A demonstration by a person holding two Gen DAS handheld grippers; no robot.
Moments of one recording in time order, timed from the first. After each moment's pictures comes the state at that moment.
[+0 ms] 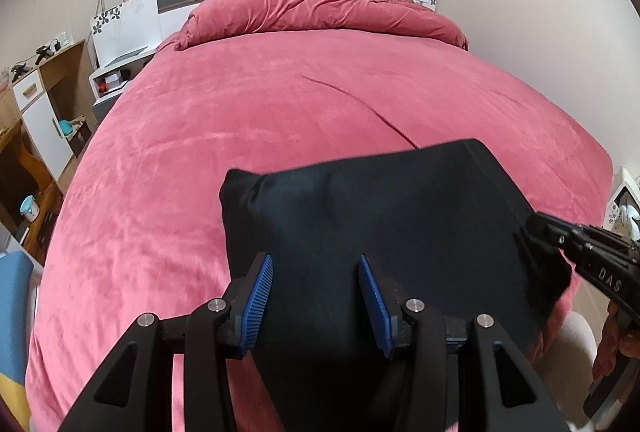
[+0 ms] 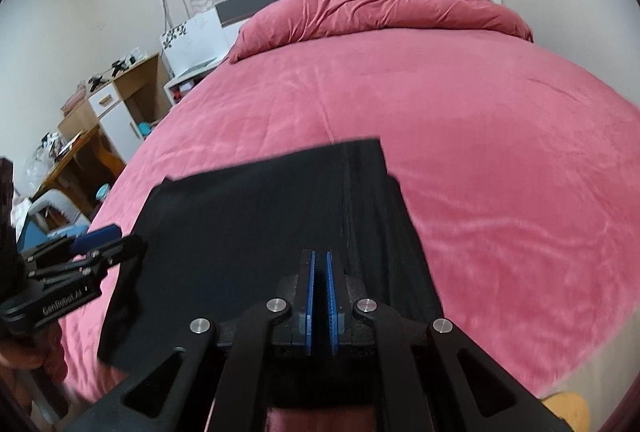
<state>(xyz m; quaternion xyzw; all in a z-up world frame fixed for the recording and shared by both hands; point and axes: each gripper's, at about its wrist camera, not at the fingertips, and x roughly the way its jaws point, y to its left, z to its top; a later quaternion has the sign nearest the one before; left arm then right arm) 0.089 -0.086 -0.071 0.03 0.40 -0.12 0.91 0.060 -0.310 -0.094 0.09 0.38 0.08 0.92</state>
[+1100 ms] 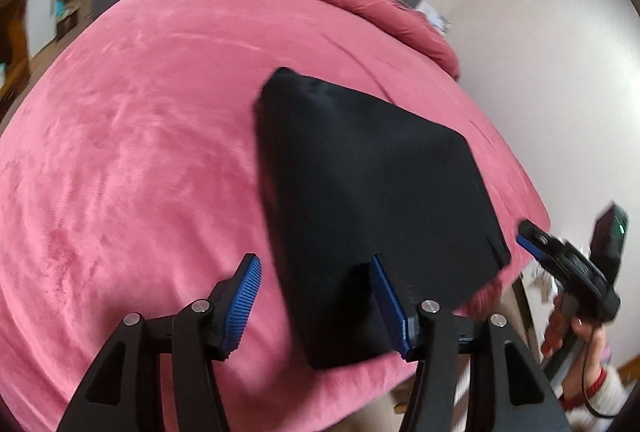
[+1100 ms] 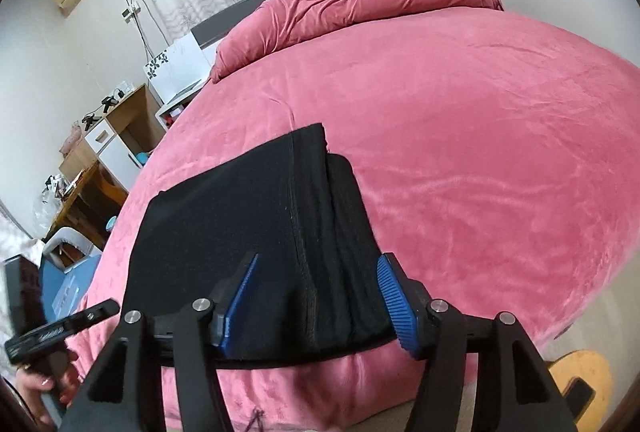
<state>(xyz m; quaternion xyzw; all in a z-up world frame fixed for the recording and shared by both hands) 0.050 -0.001 -0.109 -0.17 0.46 -0.16 0.86 0.024 -0.367 -0.090 0.16 0.37 0.06 0.91</state>
